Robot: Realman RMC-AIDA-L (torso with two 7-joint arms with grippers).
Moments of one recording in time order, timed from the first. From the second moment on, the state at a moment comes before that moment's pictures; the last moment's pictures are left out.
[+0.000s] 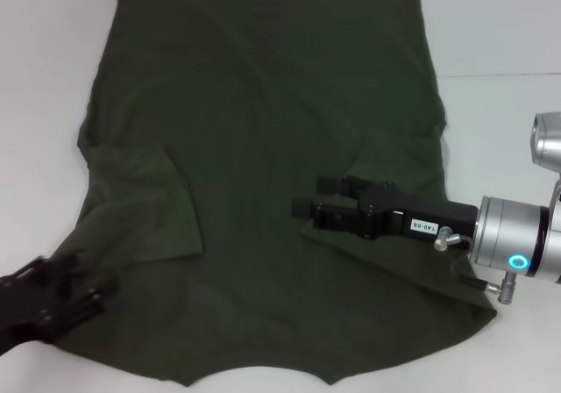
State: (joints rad) left arm -0.22 -2.16 0.36 0.65 1.97 1.55 -1.17; right arm 0.64 2.10 -0.72 -0.28 -1.76 -1.41 1.40
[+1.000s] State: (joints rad) left arm -0.19 -2.17 0.23 0.70 2.11 1.42 -1.17; right arm 0.67 2.09 -0.75 -0.30 -1.76 -1.40 1.40
